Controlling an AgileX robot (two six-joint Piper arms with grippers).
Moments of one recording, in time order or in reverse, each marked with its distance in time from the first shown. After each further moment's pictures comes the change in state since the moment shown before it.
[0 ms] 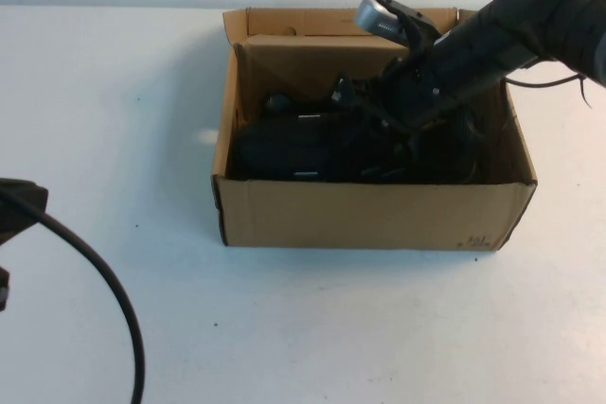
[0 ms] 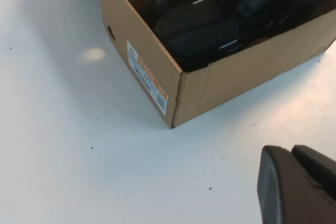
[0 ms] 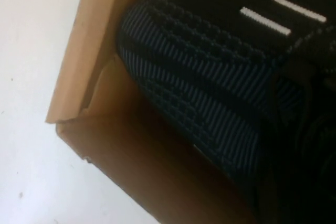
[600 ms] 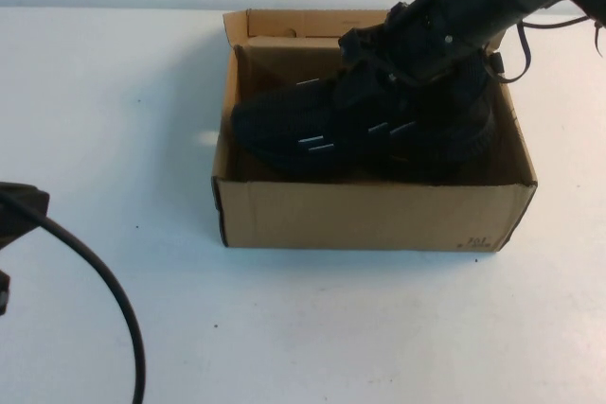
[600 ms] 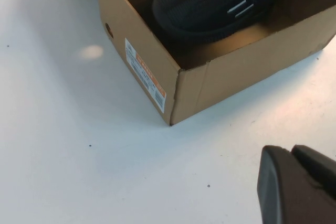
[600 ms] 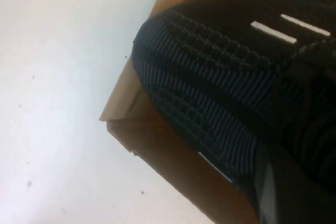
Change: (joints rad) right arm 0.000 -0.011 -0.198 -0.070 0.129 0.039; left arm 0.000 0.000 0.000 0.000 0.008 0.000
